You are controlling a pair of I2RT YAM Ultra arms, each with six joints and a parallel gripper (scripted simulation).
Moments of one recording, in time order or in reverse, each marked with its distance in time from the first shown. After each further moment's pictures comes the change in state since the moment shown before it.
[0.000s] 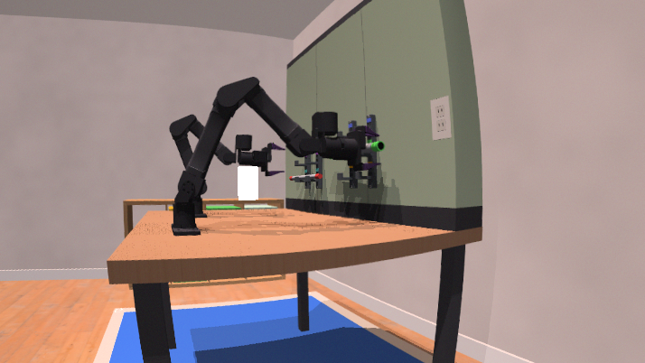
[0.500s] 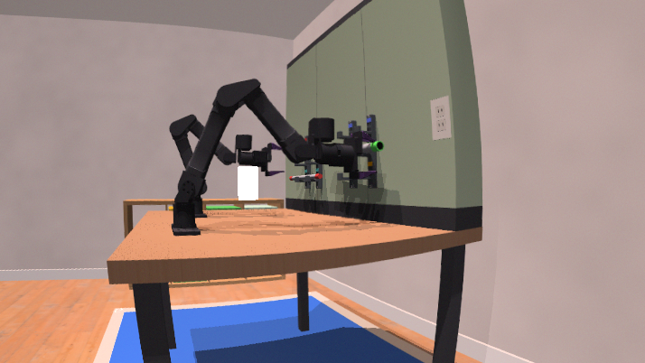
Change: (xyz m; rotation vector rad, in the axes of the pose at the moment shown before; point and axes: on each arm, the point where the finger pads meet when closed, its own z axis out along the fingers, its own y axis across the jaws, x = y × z) left arm 0.000 0.000 0.000 0.000 0.000 0.000; right arm -0.002 0.022 -0.012 -0.020 -0.001 0.006
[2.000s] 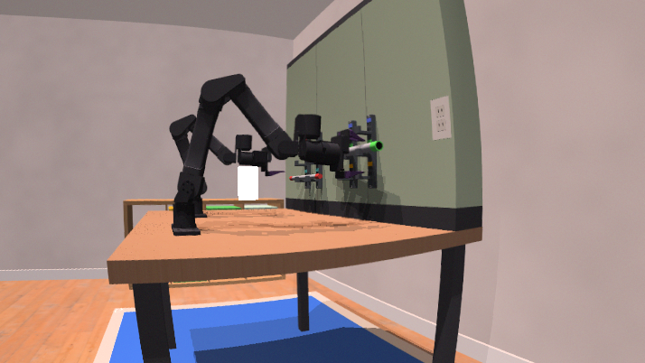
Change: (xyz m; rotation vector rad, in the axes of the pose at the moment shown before) left arm 0.000 0.000 0.000 0.000 -0.001 0.000; right arm 0.003 0.002 -0.048 -0.038 0.006 0.010
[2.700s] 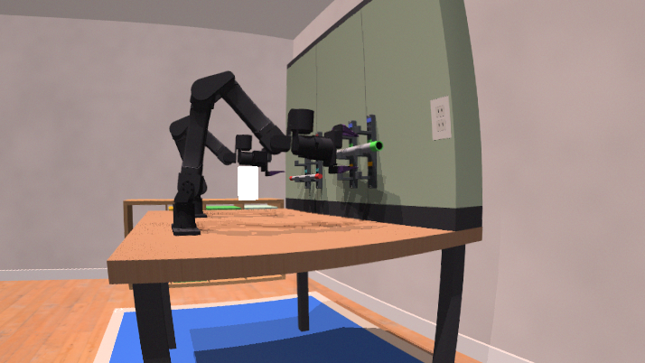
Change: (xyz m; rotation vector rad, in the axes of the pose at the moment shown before) left arm 0.000 0.000 0.000 0.000 0.000 0.000; right arm -0.005 -0.013 -0.021 -0.003 0.000 0.001
